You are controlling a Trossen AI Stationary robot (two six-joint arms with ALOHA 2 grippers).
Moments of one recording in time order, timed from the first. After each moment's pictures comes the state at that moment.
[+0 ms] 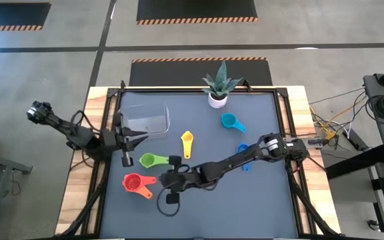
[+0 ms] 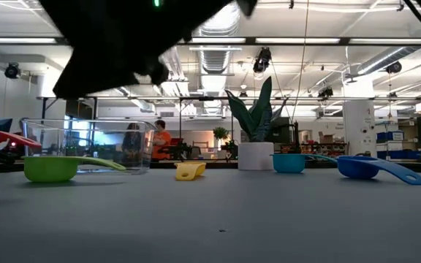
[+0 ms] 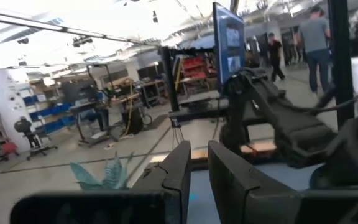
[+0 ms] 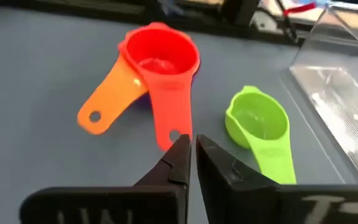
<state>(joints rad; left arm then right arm) -0.52 0.65 0.53 0.32 -0.72 0.33 0.30 2.29 1.78 -0.03 0.36 0.05</state>
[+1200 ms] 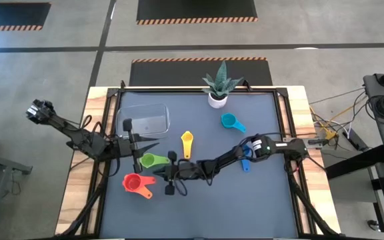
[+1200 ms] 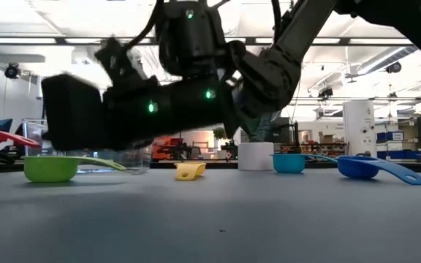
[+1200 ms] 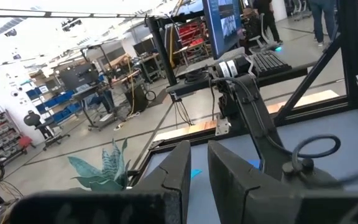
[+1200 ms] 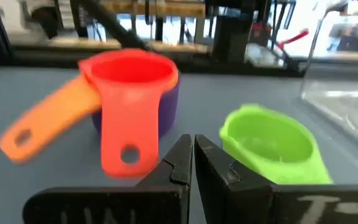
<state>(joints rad) -0.52 0.84 0.66 0.21 -0.76 0.36 0.21 2.48 1.58 0.77 0.23 -0.02</state>
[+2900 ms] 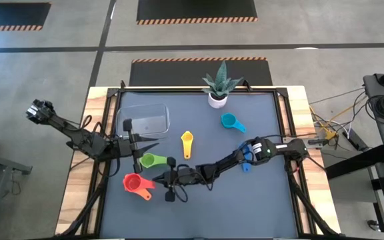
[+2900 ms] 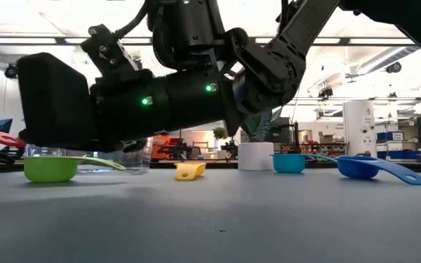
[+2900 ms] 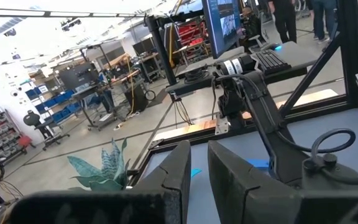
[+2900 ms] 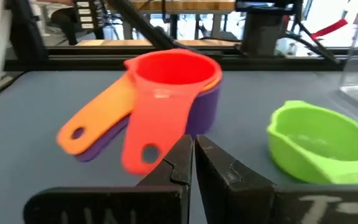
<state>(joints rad) -0.52 0.84 0.66 0.21 -0.76 0.36 0.25 2.49 1.61 0.73 0.21 0.04</state>
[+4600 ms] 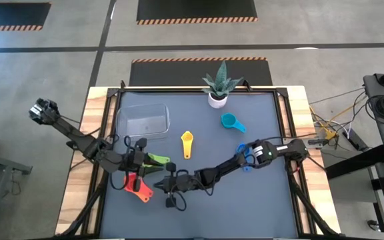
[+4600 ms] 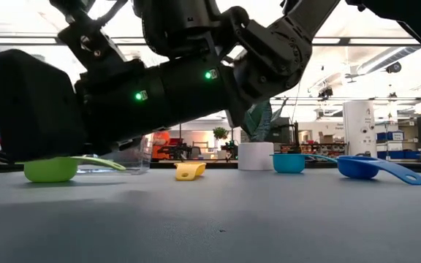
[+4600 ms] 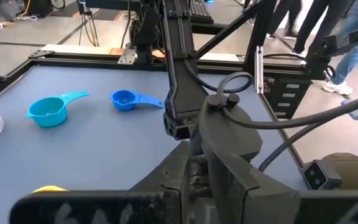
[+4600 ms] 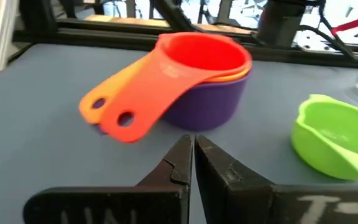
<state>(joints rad) -0.58 0.98 0.71 -0.07 -0.51 -0.28 0.30 2.49 1.66 0.60 0.25 0.00</state>
